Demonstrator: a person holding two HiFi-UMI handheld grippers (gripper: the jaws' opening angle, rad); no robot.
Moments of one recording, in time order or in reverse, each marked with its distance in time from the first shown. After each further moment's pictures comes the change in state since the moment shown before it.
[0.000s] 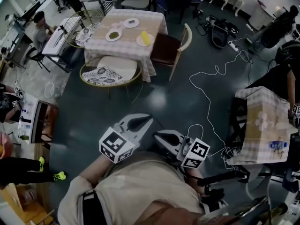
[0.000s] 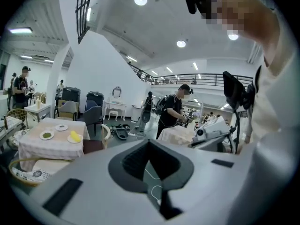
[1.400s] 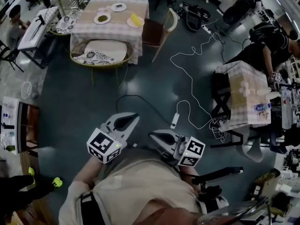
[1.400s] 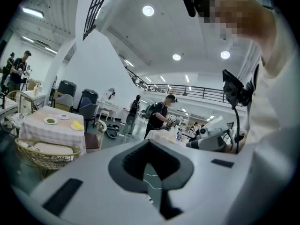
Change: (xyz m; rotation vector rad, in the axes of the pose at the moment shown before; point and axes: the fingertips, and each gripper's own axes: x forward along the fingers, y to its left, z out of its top) left arm -0.202 0.009 -0.082 -0.071 -0.089 -0.163; right arm 0.099 0.138 -0.119 0.015 0.025 -0.219
